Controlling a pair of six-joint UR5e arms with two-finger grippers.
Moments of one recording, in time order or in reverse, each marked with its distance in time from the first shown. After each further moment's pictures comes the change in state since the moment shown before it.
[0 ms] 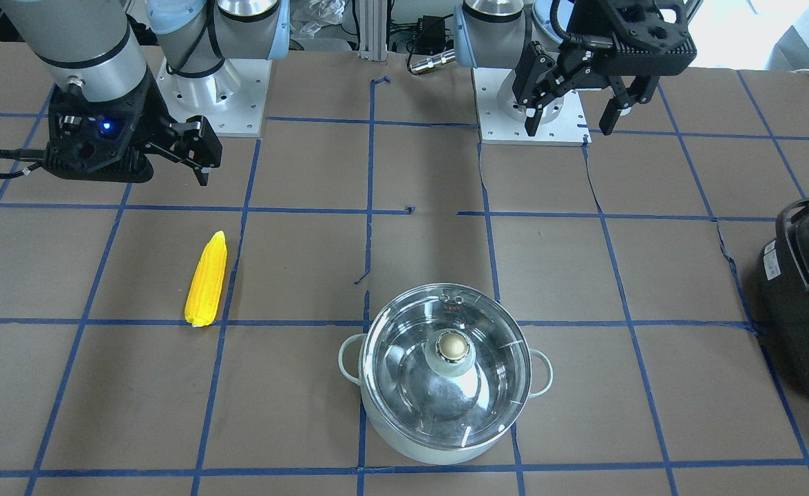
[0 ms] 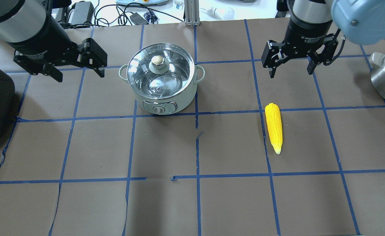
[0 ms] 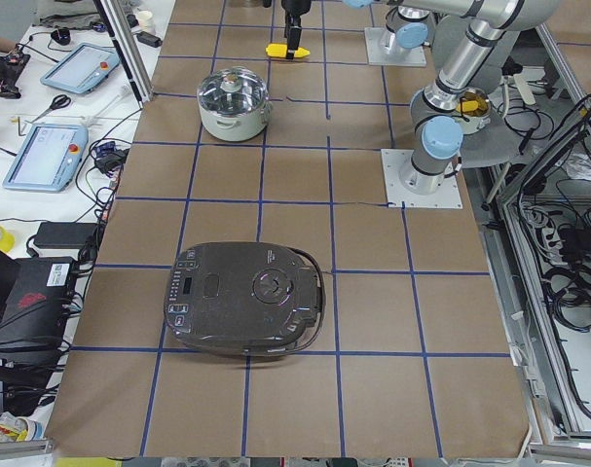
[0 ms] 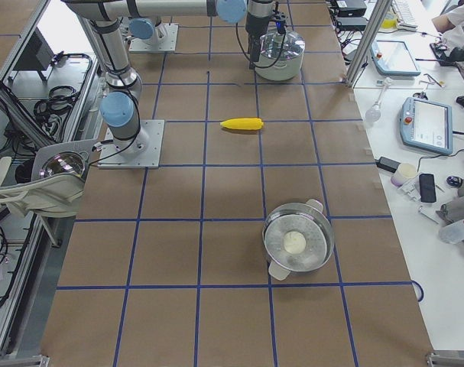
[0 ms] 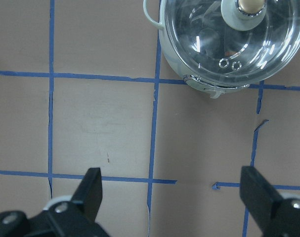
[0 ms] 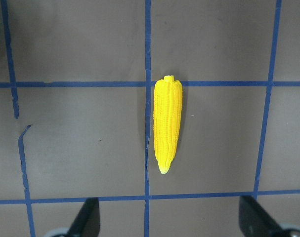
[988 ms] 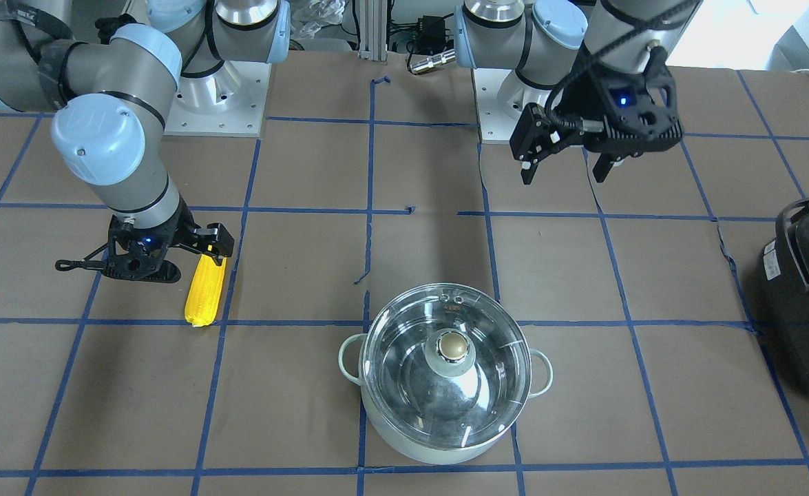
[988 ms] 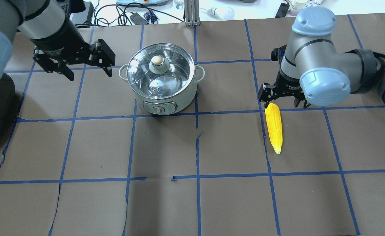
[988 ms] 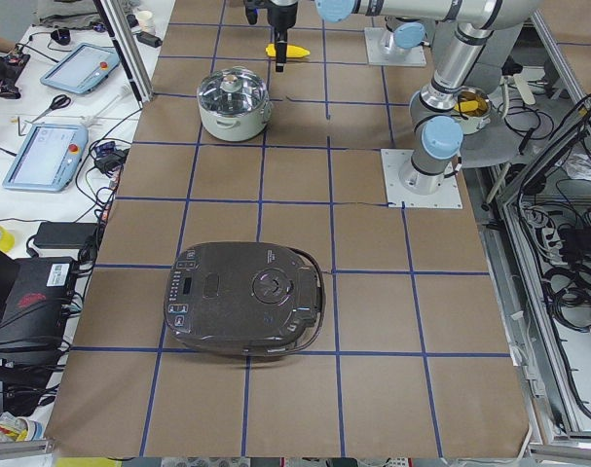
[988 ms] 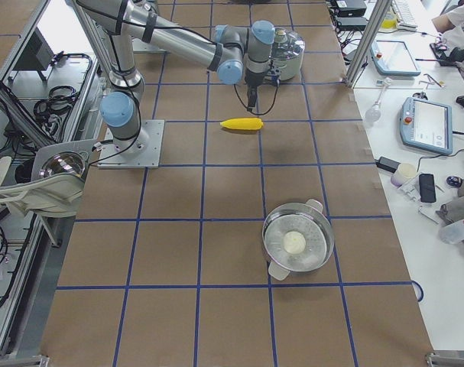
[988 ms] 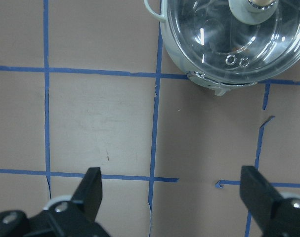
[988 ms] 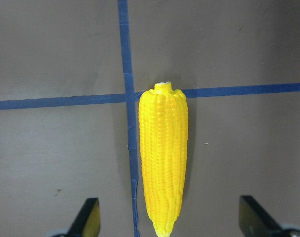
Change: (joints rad) left arm 0.008 -0.160 0.028 0.058 -0.005 0.008; right arm -0.082 0.083 0.380 -0.448 0.015 -0.014
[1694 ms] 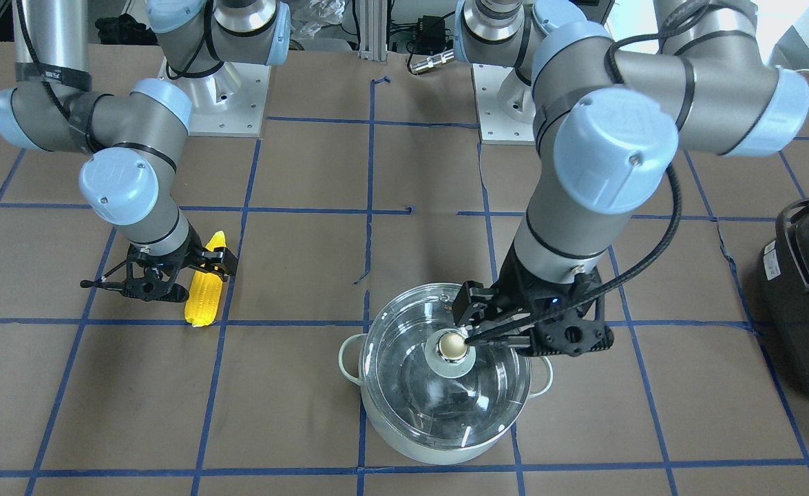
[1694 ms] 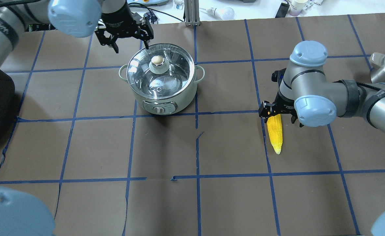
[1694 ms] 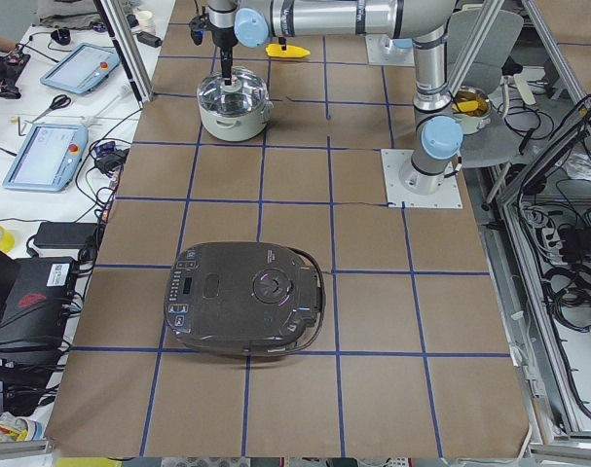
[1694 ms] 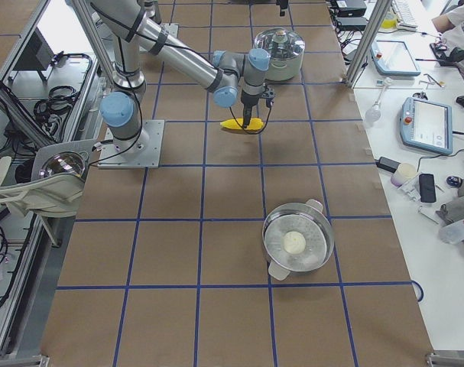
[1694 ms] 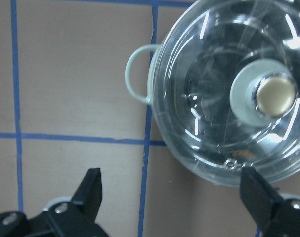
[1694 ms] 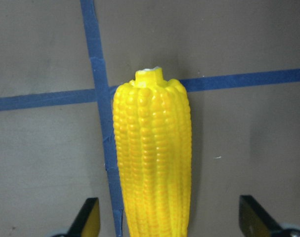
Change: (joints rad) left arm -0.110 -0.410 0.285 0.134 0.008 -0.126; right arm -0.025 0.091 0.110 -0.172 0.009 0.003
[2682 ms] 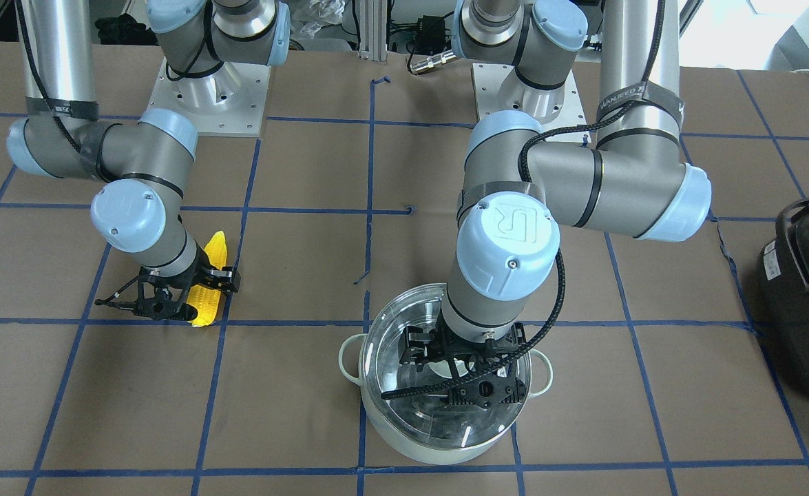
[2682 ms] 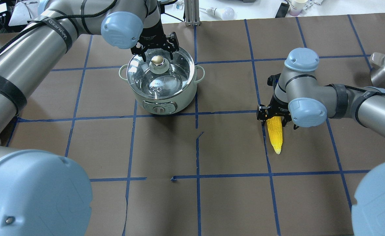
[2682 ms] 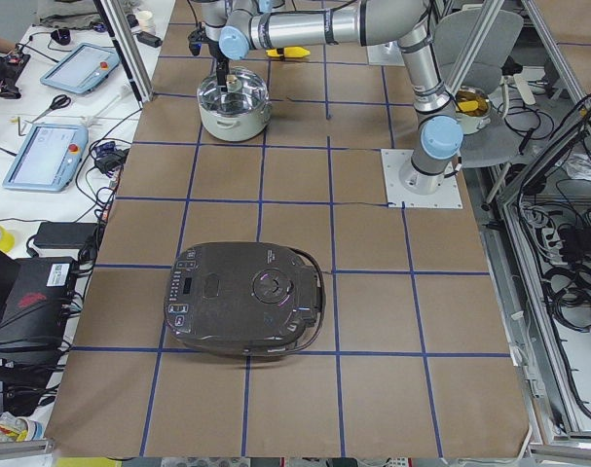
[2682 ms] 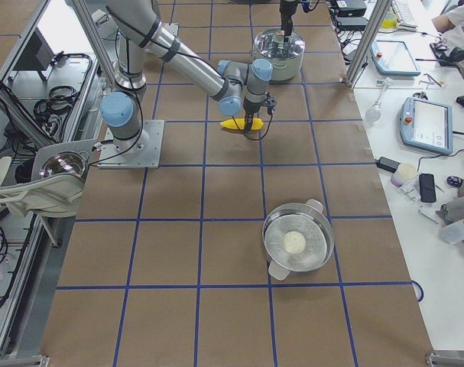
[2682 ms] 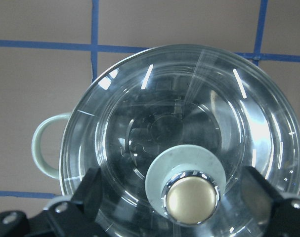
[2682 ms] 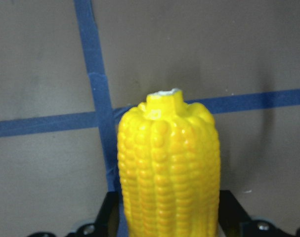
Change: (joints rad) left arm -0.063 -0.122 0.016 0.056 -0.003 -0.015; right arm -0.001 0.084 -0.007 -0.065 0.028 0.010
